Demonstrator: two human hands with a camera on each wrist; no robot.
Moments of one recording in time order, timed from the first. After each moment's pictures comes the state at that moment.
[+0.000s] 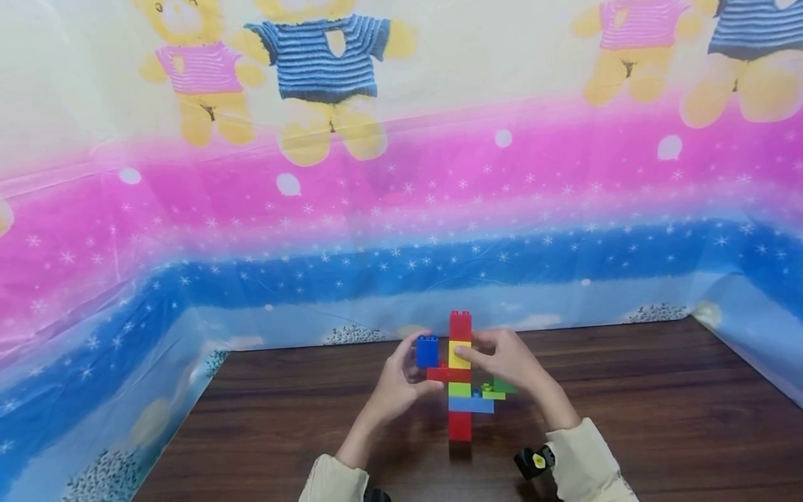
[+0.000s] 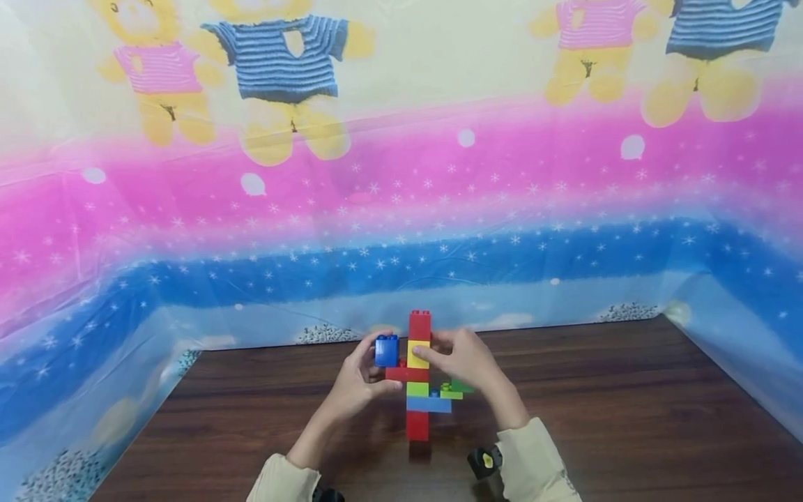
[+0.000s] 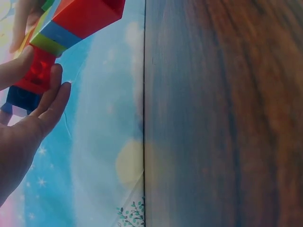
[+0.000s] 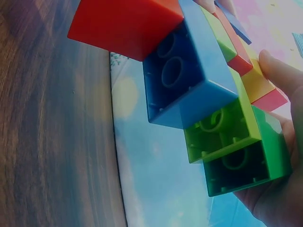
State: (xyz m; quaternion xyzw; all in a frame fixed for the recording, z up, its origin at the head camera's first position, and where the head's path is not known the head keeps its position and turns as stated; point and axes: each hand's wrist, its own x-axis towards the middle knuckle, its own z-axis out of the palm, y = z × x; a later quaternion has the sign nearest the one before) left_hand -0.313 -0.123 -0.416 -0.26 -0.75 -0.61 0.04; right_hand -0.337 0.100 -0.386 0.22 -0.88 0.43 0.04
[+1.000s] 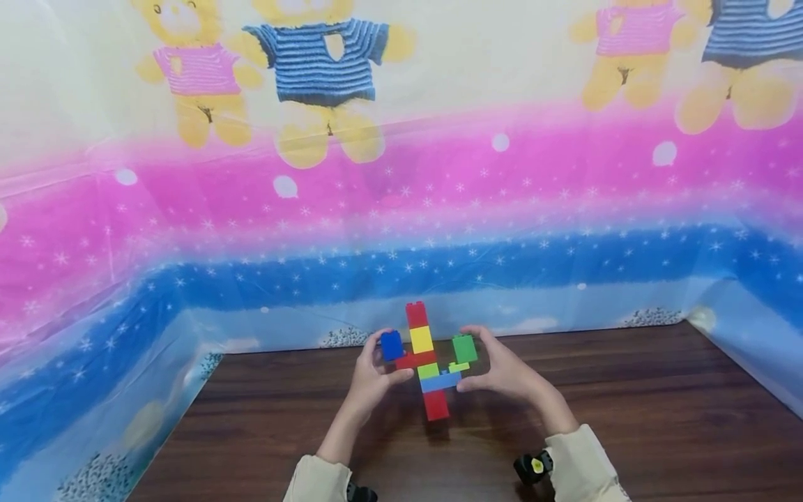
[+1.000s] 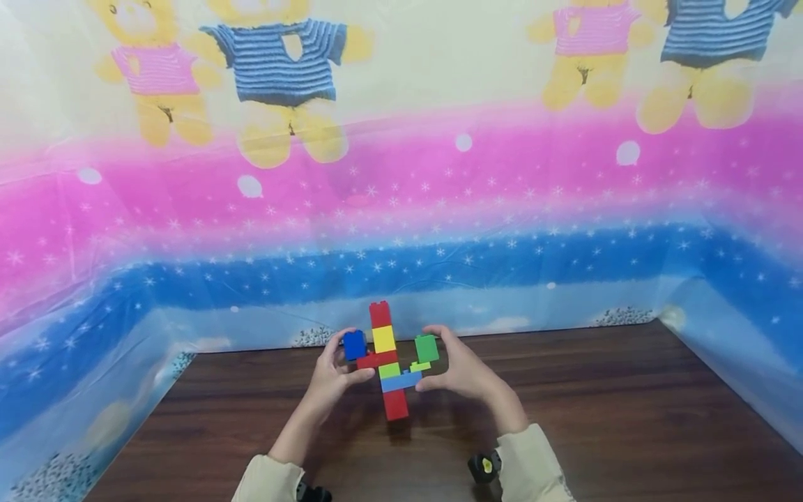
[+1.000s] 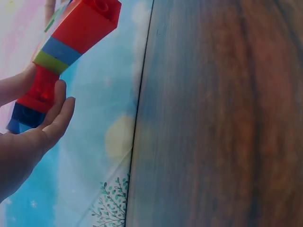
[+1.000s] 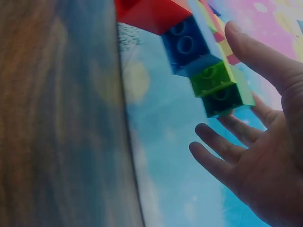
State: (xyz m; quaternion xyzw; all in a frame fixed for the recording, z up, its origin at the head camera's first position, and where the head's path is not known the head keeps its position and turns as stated) left_hand -0.328 -0.146 -0.421 -0.11 -0.74 -0.66 0.08; right_hand -0.345 0.108 -0.406 0.26 -0.86 0.45 -0.01
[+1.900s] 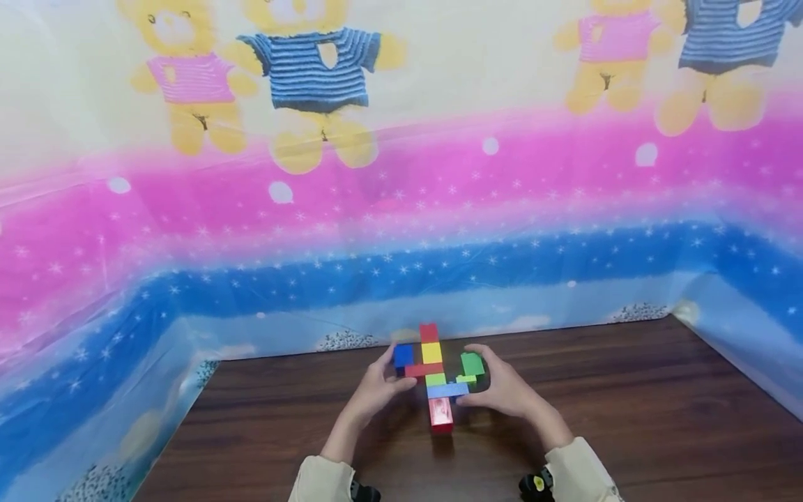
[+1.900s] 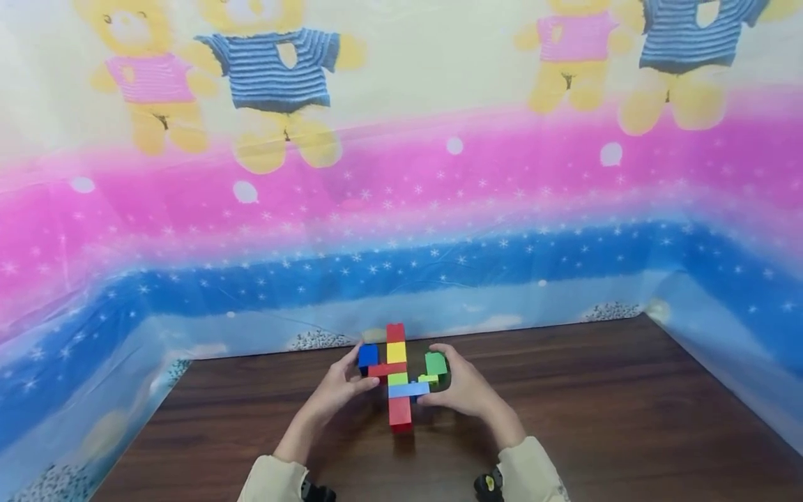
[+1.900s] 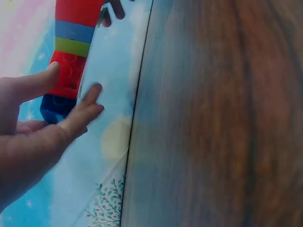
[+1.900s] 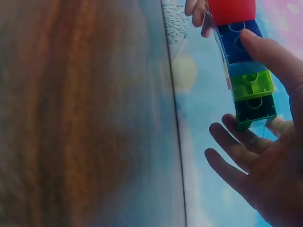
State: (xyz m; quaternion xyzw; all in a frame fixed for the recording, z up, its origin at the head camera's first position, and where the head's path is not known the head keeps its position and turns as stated) left_hand -0.325 -0.147 -0.428 -0.15 -0.79 -0.60 -0.03; right_hand -0.336 0.112 -0.441 0.20 -0.88 0.43 0.02
